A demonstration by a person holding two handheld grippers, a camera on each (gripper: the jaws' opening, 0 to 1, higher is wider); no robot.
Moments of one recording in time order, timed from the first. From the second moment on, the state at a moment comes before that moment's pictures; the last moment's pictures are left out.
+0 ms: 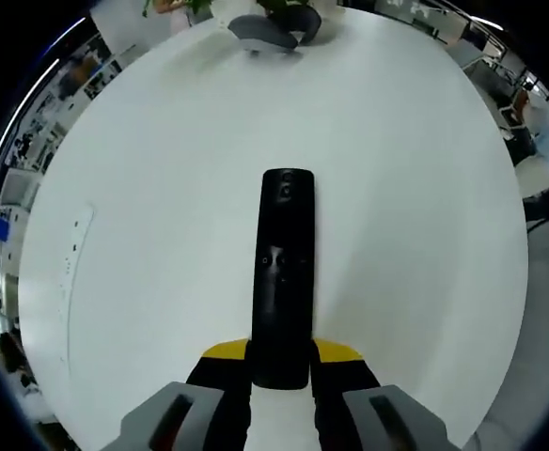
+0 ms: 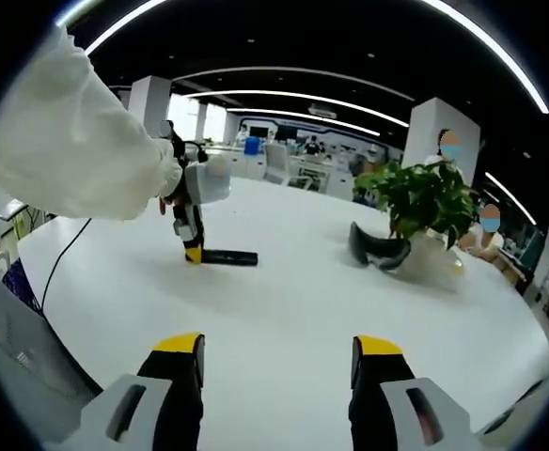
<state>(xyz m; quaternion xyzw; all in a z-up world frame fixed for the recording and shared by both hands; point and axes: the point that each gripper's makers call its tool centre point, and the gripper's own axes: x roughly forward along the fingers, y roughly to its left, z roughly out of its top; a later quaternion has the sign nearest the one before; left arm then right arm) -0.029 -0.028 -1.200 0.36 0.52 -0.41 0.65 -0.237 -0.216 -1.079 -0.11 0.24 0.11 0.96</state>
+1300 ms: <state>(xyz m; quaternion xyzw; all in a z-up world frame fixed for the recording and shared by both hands) -0.093 -0.032 -1.201 0.38 0.52 -0.43 0.63 -0.241 -0.205 -1.078 -0.10 0.24 0.13 0.96</state>
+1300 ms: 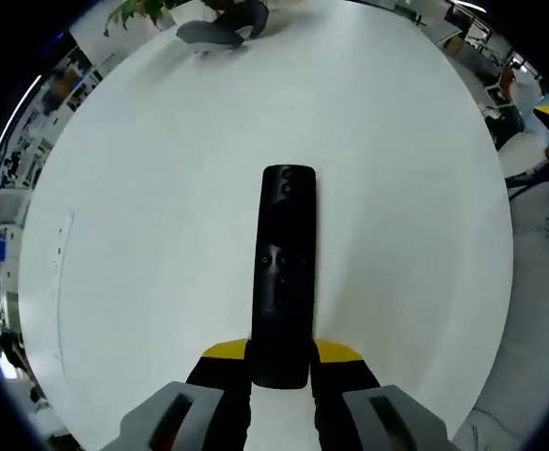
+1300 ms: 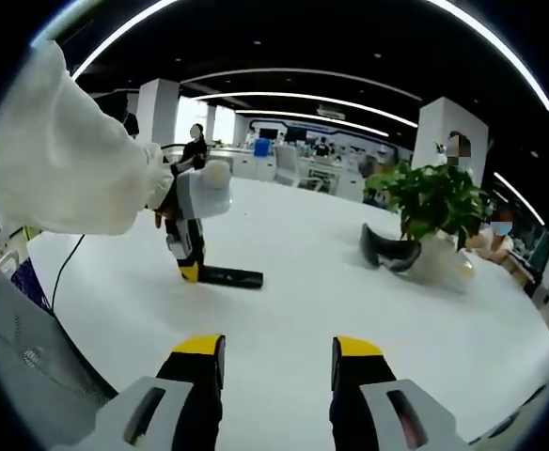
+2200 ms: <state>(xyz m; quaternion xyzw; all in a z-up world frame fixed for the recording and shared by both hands) -0.176 -0.035 -1.201 0.42 0.51 -0.45 0.60 -0.250 -0.210 -1.102 -0.09 0.31 0.12 0.94</state>
